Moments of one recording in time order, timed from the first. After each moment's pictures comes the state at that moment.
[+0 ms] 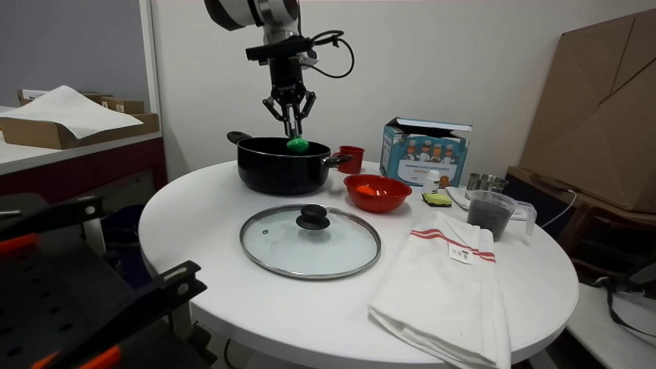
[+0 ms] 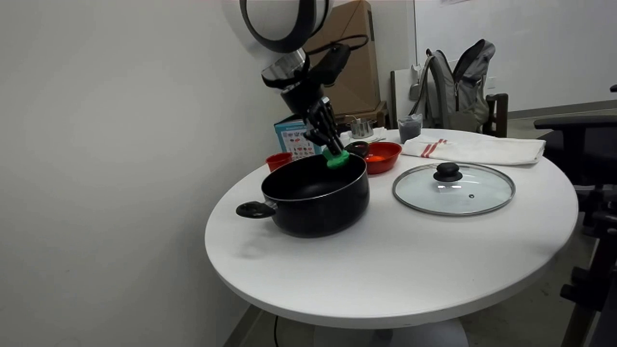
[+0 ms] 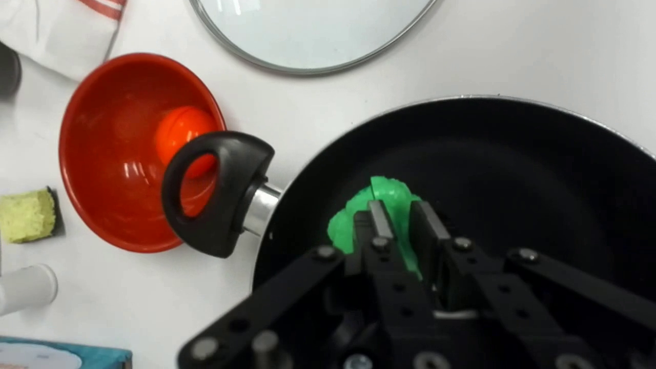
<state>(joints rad) 0.28 0.66 0.04 -1.66 -0.41 2.09 0.04</state>
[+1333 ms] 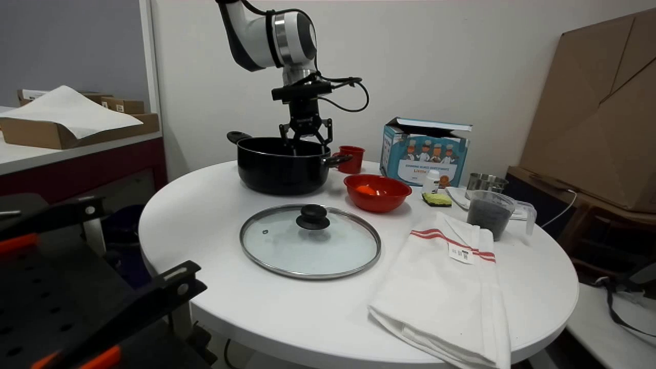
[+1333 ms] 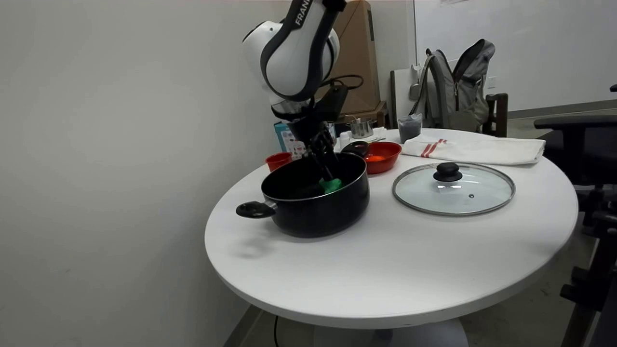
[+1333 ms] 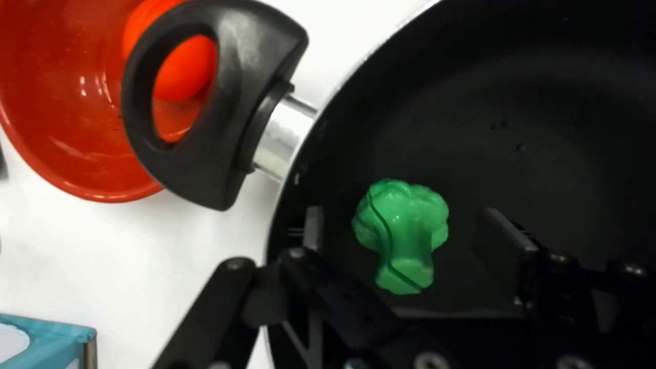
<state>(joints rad) 0.22 0.88 0.03 -1.48 -0.42 2.21 -0.05</state>
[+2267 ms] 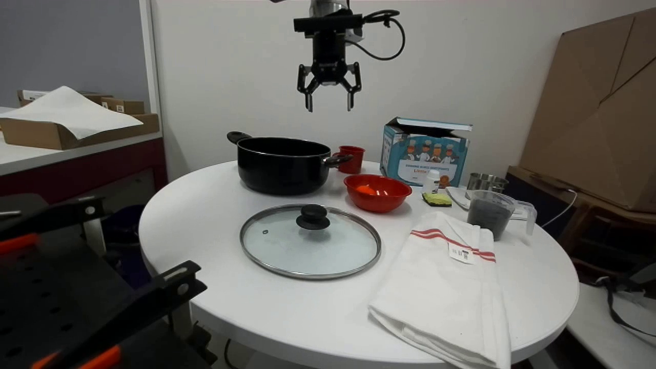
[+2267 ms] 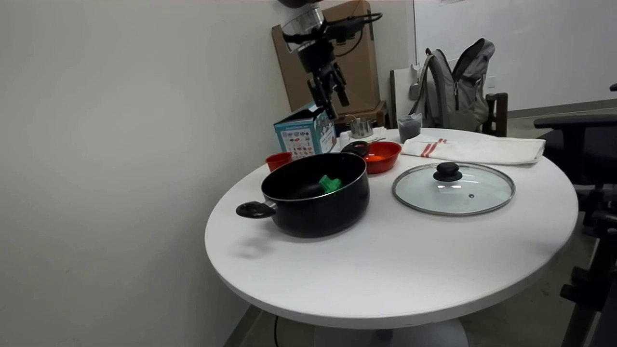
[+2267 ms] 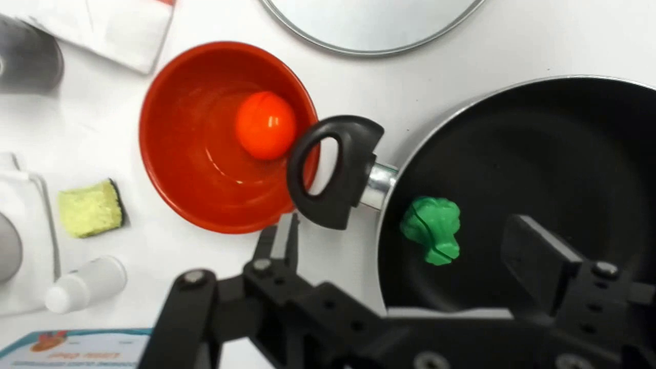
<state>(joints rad) 0.11 0.61 0.05 -1.58 -0.27 2.05 -0.17</state>
